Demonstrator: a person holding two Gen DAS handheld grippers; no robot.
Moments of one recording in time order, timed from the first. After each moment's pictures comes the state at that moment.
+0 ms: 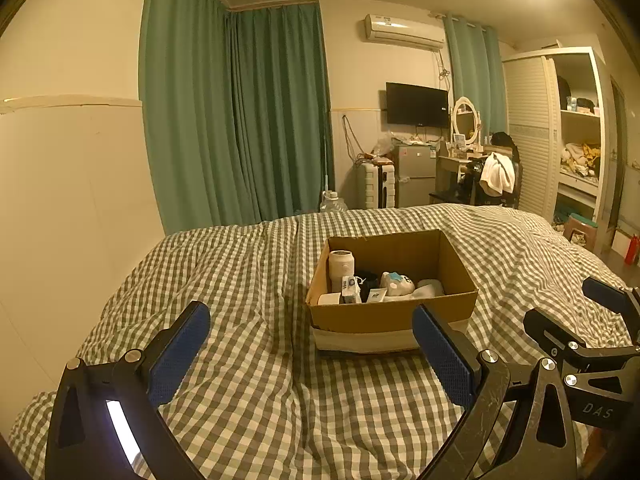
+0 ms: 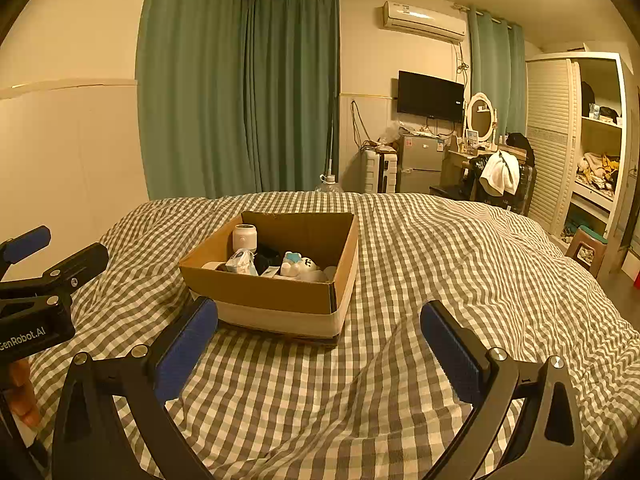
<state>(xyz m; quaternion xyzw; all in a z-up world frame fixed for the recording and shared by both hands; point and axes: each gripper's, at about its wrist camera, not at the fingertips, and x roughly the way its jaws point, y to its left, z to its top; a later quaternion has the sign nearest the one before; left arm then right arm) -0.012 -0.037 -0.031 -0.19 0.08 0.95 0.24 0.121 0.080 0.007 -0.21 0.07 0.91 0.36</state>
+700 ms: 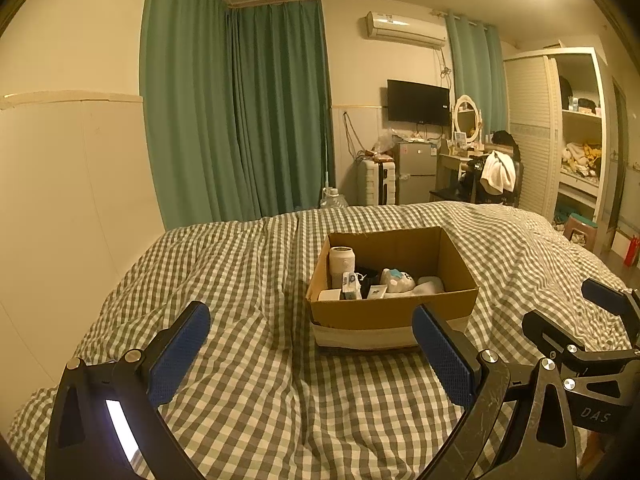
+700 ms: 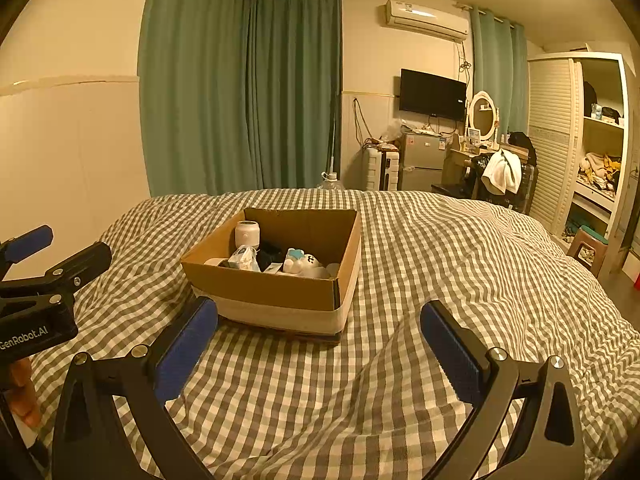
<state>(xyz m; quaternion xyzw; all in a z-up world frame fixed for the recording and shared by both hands) -0.010 -0.038 -0.034 -0.19 0.08 0.95 0.24 0.119 0.077 0.004 -0.21 0.07 0.91 0.36</state>
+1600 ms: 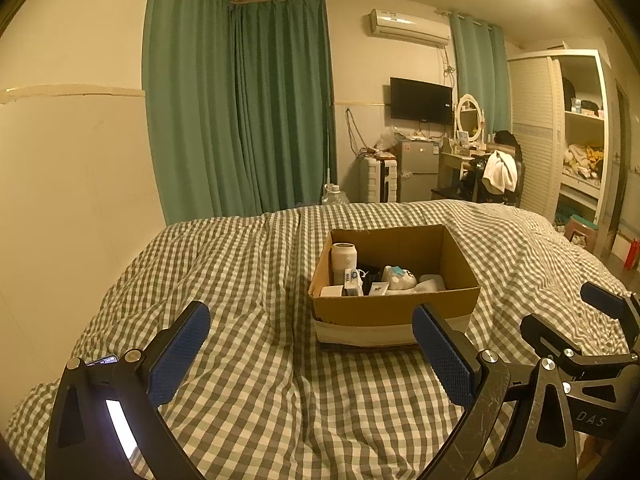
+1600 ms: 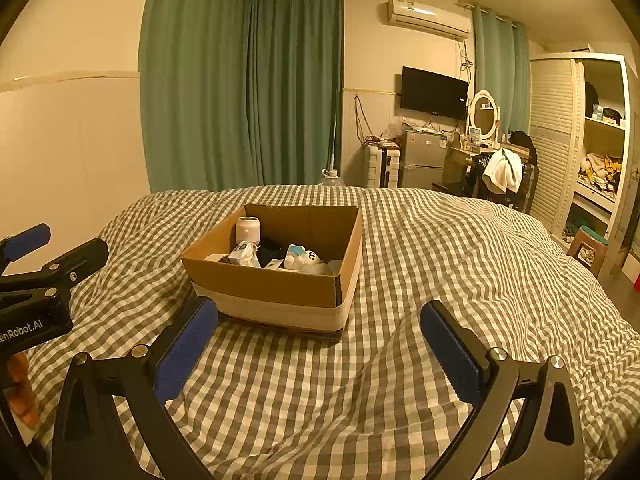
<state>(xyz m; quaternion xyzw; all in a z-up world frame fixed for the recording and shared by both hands) -0.014 -0.039 -0.034 -0.20 0.07 0.95 0.24 0.117 0.075 0.001 -0.22 0.07 0.90 0.36</state>
